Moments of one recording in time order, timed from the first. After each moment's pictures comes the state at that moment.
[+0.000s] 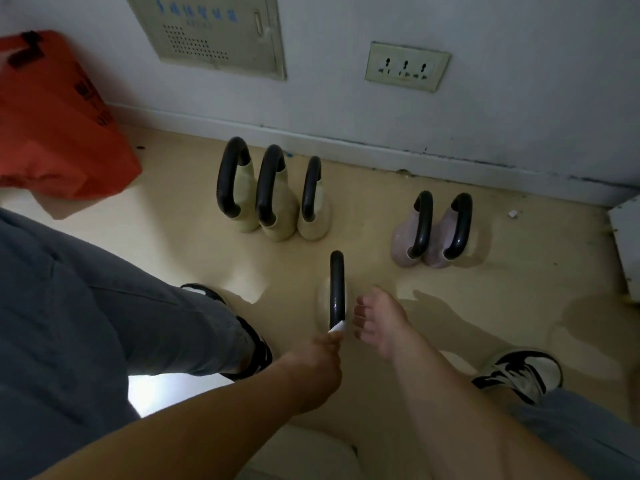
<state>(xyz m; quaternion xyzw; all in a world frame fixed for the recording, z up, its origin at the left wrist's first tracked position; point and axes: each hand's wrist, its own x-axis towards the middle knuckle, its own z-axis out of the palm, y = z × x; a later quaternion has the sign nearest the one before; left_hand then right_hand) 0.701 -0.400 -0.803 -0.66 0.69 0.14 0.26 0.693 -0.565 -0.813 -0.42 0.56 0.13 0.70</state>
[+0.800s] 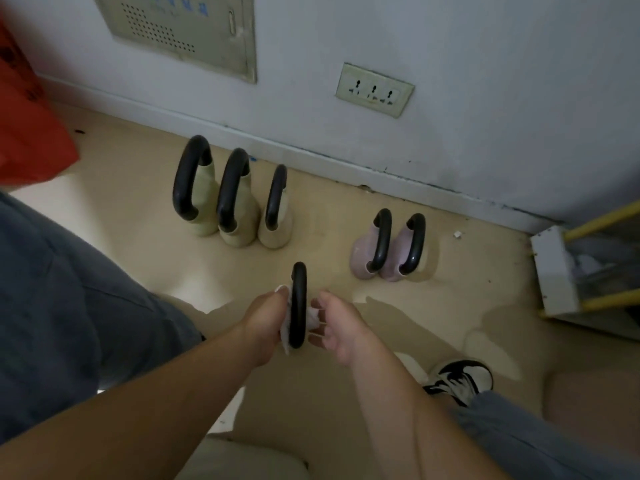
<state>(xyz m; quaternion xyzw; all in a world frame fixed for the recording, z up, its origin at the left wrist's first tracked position) 0.764 -0.442 -0.770 -0.64 -0.21 0.44 -0.59 0.711 -0.556 -0.777 -0.48 0.53 0.17 0.67</state>
